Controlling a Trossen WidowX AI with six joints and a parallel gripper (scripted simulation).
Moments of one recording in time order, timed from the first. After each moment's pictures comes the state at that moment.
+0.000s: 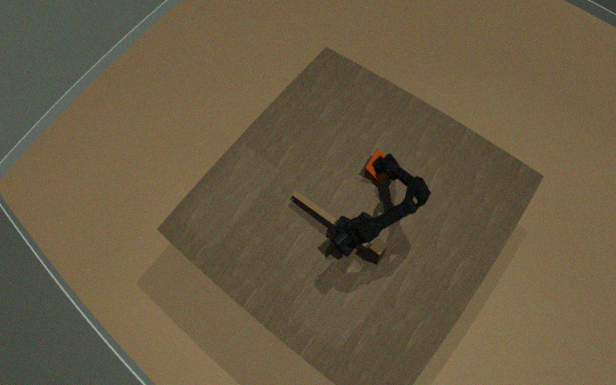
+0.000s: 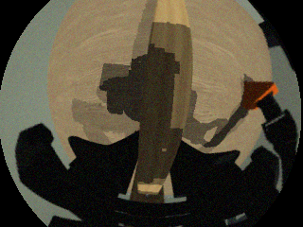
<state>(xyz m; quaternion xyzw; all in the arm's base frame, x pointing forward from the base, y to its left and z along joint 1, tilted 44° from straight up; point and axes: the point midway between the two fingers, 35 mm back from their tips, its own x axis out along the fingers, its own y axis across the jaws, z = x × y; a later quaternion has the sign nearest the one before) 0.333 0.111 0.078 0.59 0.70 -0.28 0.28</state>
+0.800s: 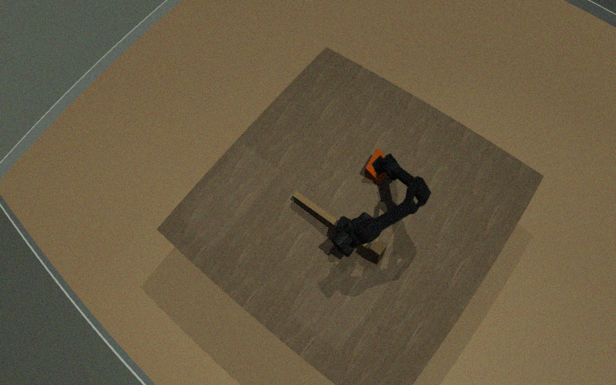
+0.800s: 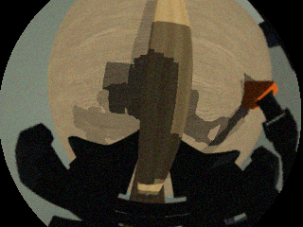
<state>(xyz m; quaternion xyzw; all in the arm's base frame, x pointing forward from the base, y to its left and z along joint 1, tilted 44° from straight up) 0.333 0.112 0.080 0.59 0.70 -0.28 0.28</state>
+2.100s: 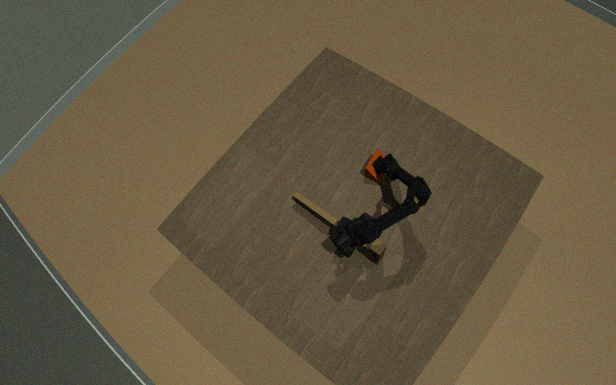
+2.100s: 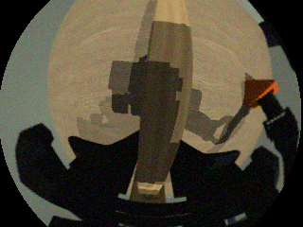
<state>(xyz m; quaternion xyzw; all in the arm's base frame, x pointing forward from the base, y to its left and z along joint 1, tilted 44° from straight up) 0.333 0.115 0.081 0.59 0.70 -0.28 0.28</state>
